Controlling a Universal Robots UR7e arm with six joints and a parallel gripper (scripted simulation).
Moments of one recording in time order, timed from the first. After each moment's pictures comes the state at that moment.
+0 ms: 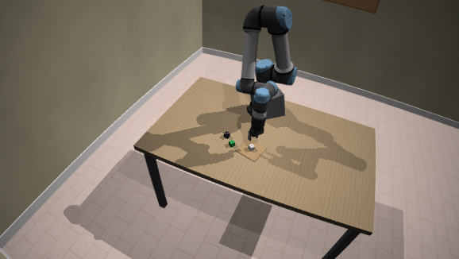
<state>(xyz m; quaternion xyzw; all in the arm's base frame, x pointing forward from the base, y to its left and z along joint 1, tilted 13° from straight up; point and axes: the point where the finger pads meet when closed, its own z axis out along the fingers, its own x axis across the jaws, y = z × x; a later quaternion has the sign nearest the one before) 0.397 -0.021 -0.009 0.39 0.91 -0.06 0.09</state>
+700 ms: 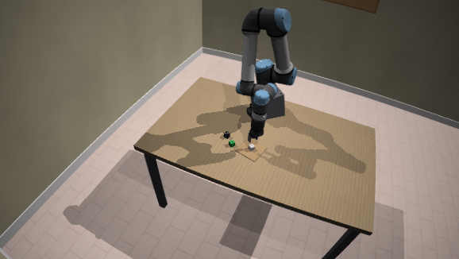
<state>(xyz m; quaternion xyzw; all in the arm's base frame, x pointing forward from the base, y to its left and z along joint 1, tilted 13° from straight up) 0.399 -0.024 -0.021 0.39 0.91 -0.06 0.09</state>
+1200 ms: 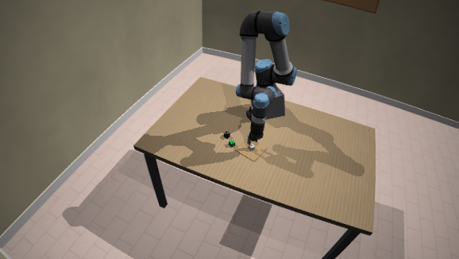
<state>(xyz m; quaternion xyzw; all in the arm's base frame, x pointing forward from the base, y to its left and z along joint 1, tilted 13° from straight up) 0.401 -0.028 -0.042 0.39 0.91 -0.06 0.09</state>
